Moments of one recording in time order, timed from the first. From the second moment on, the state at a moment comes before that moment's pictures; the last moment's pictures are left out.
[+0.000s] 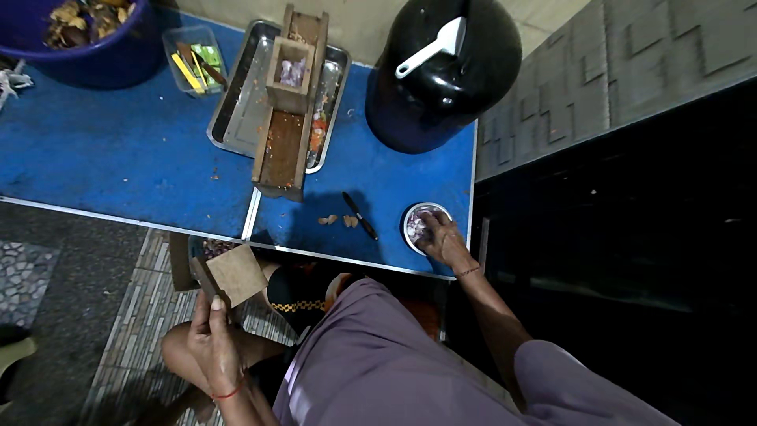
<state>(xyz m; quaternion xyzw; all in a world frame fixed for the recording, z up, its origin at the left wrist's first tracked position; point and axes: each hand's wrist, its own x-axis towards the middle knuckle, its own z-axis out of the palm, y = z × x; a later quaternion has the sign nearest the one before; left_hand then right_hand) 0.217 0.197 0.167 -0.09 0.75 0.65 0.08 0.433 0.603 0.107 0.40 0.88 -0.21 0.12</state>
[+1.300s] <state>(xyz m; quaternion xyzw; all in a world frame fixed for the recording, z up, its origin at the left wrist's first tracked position) 0.221 0.198 0.171 -0.08 0.76 0.64 0.08 0.427 0.607 0.104 0.41 0.87 -0.29 0.02</state>
